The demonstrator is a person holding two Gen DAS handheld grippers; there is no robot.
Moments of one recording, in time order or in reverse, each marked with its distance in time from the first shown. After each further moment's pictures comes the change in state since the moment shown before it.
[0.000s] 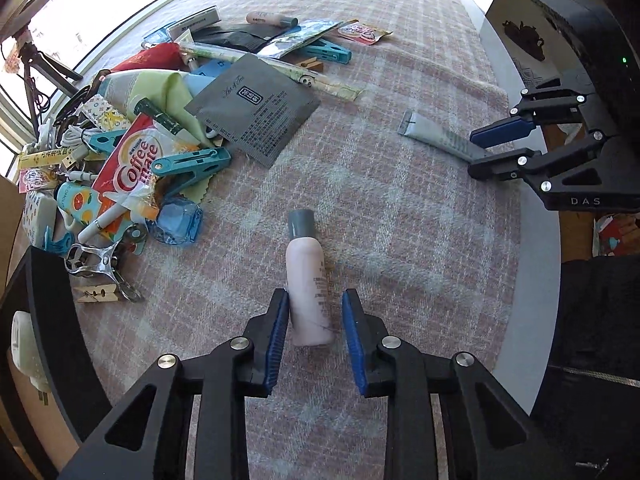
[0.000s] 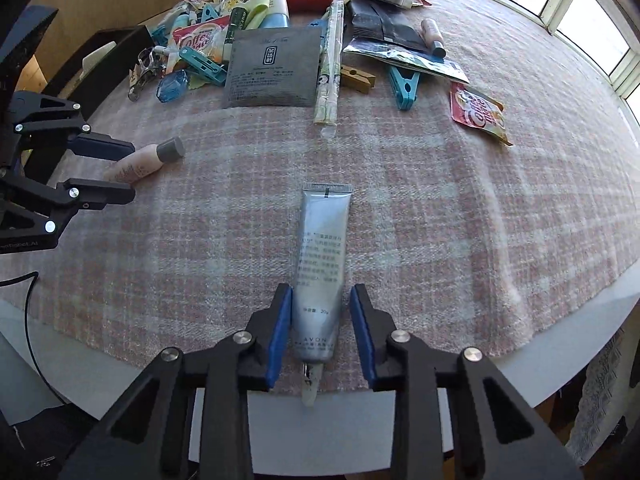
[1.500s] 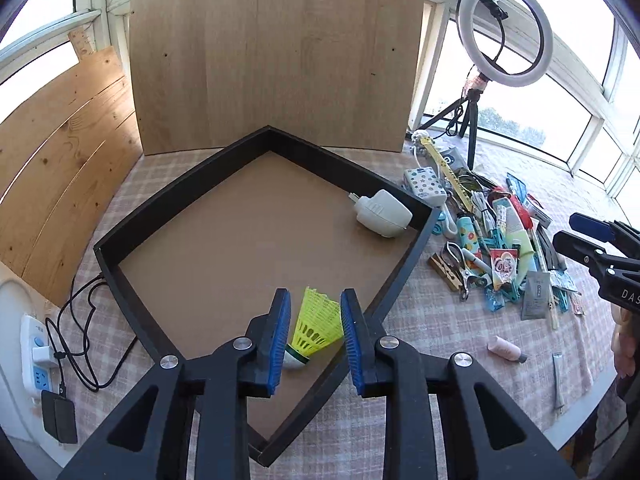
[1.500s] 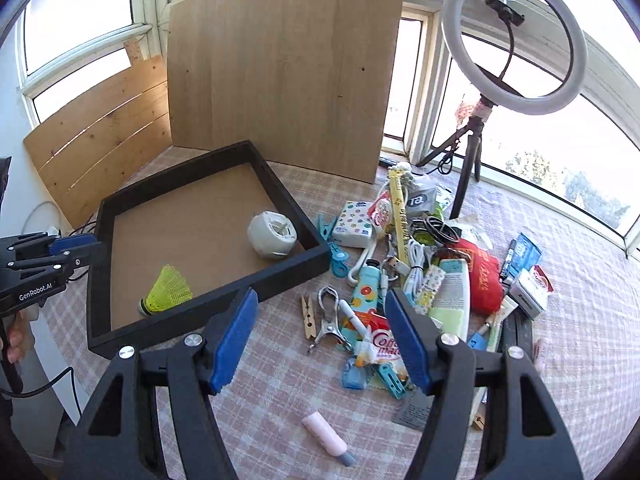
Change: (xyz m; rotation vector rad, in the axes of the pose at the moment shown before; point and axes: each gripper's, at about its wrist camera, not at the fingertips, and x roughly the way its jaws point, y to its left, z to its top) left arm -0.166 0.111 -0.165 -1.060 -0.366 0.473; right arm -0.103 0.134 0.176 -0.353 -0.429 0.169
